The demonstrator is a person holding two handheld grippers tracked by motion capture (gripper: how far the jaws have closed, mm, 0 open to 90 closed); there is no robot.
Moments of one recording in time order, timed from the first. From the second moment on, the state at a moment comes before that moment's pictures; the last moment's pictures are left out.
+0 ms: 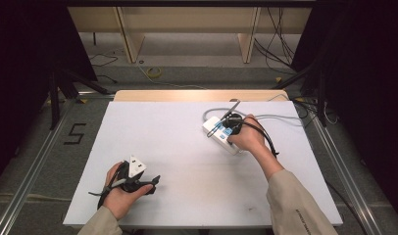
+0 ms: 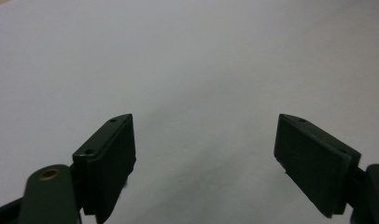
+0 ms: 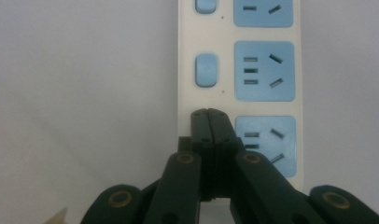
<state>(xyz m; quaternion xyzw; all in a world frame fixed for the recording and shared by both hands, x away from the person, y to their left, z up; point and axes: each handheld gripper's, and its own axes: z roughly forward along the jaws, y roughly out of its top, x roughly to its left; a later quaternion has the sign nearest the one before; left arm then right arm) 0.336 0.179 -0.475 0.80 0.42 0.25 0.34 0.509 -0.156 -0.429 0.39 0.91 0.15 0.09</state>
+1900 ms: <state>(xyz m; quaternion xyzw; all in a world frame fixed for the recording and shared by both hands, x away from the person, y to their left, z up) 0.336 0.183 -0.480 0.80 0.43 0.25 0.33 0.374 -0.240 -0.457 0.38 0.83 0.39 0.12</state>
